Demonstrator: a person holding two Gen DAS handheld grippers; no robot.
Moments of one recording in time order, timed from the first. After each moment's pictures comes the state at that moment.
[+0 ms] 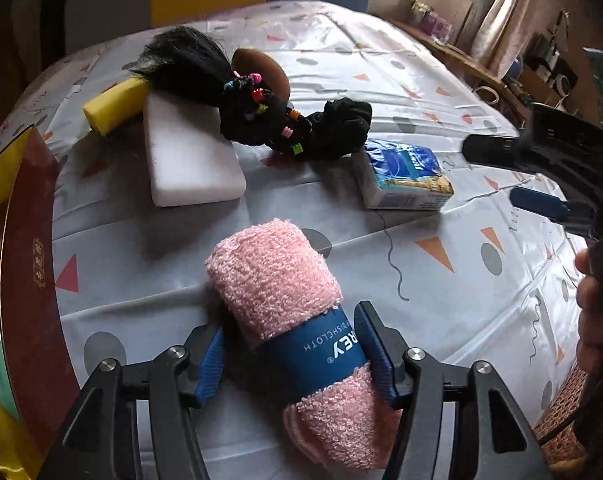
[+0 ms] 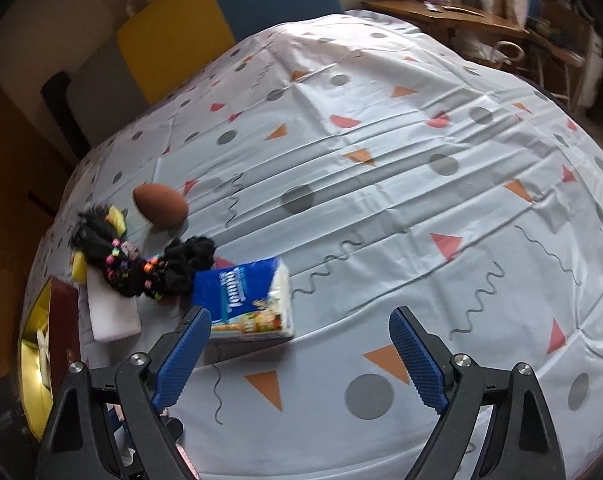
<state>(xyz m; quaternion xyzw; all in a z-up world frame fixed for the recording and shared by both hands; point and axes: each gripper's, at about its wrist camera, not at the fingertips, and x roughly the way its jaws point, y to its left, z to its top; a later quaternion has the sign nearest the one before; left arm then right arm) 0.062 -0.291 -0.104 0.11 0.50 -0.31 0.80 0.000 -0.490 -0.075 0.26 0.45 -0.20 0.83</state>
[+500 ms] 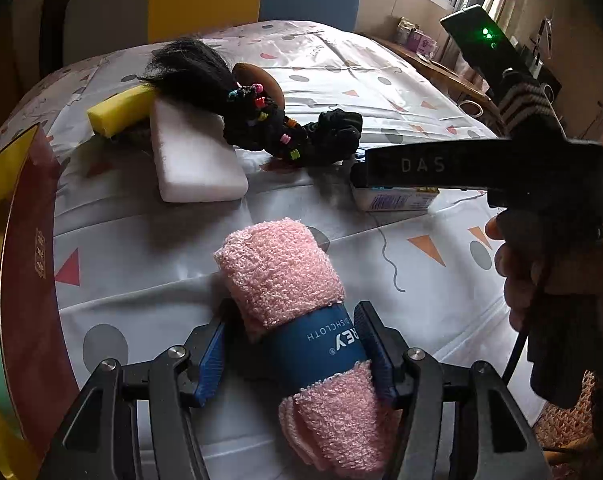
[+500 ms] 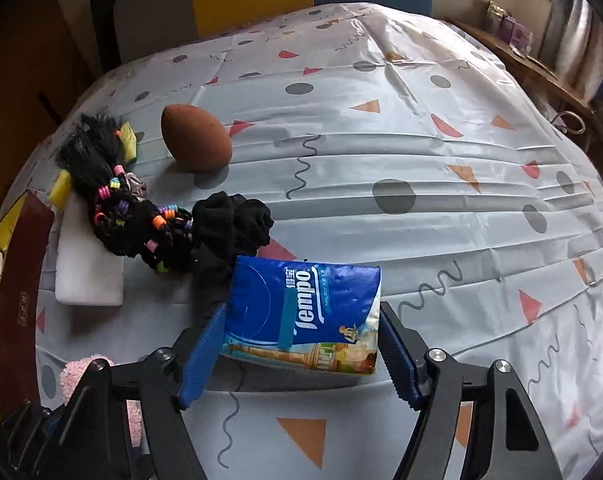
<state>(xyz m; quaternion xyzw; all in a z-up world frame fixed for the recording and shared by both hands) 0.048 -0.263 -0.104 0.10 0.47 -0.33 0.81 0.064 -0.454 -0.113 0.14 0.51 -0.14 0.84</state>
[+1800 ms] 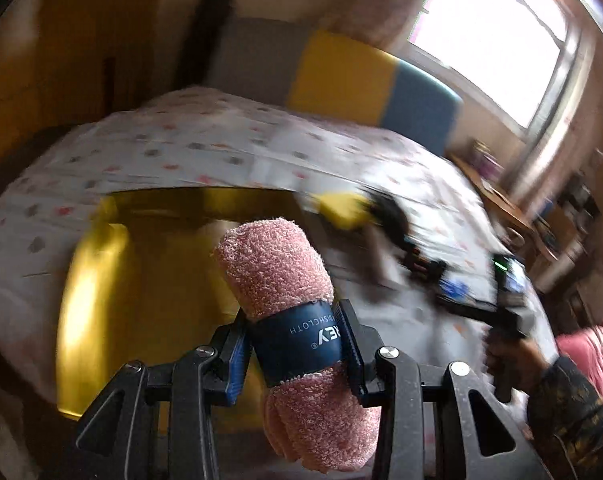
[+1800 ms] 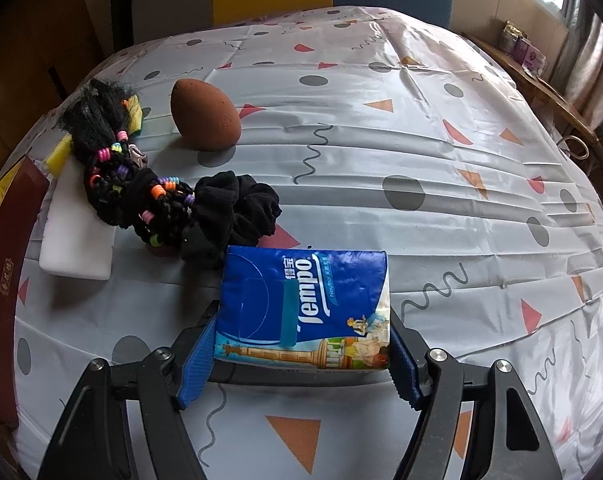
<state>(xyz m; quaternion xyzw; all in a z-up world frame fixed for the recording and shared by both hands) 0.063 -0.038 0.014 -0.06 0.41 -0.19 0.89 0.062 -0.435 -0.125 0.08 0.52 -0.14 0.84</state>
